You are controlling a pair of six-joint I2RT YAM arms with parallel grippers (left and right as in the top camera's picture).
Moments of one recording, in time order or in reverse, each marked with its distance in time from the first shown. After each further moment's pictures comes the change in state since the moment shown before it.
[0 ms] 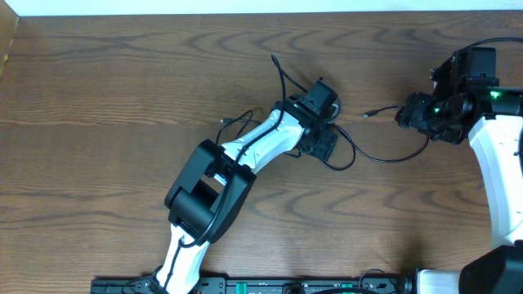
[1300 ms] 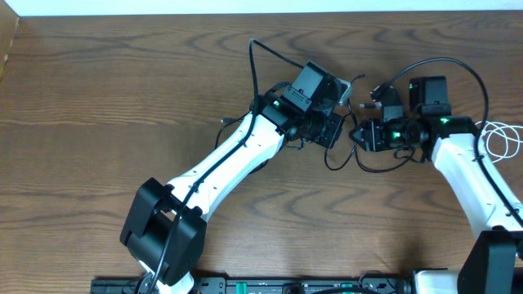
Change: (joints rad) left arm -0.003 -0.294 -0.005 -0.012 0.153 -0.010; right arm 0.137 0.001 -0.322 0.396 -0.328 -0.298
